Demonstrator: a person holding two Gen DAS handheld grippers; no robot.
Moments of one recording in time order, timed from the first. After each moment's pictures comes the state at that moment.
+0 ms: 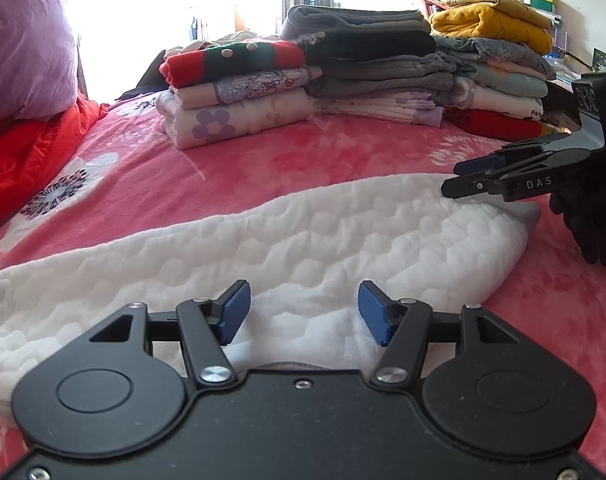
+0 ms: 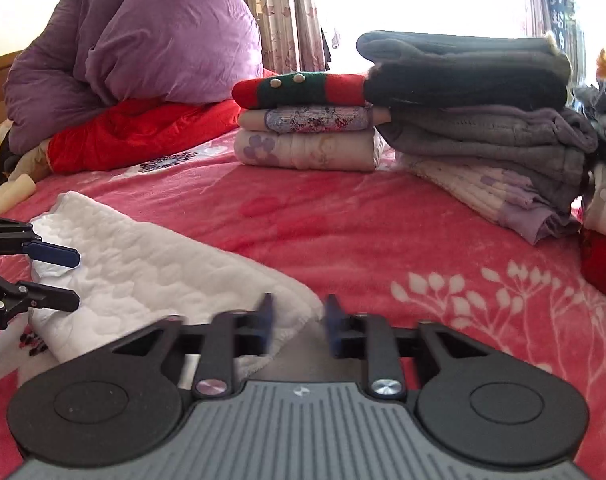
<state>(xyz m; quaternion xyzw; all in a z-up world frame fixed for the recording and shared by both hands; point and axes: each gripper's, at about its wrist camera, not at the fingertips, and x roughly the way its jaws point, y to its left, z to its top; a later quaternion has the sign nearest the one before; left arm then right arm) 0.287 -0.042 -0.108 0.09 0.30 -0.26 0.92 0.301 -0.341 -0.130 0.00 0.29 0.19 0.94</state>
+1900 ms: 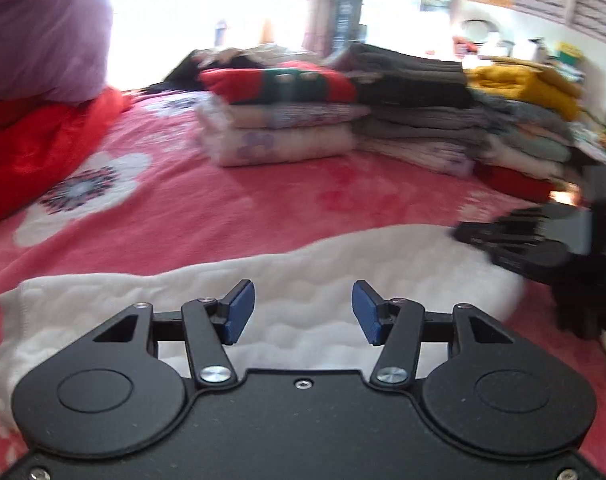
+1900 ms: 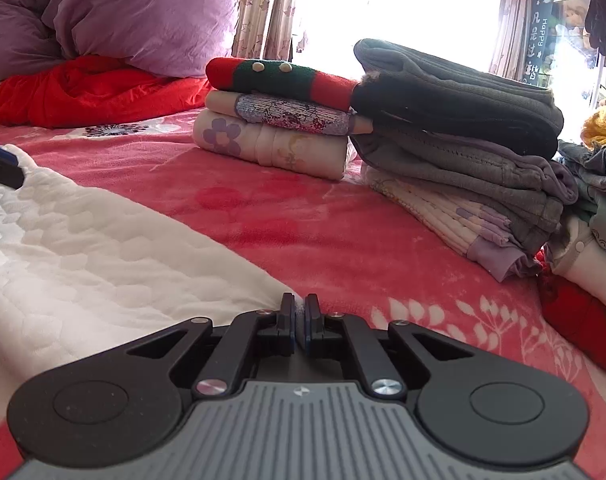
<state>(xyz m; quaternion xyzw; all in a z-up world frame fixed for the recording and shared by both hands) 0.304 -0.004 -0.081 0.03 0.28 -0.31 0.91 0.320 -0.296 -0.141 -0.11 0.27 0.09 0.95</state>
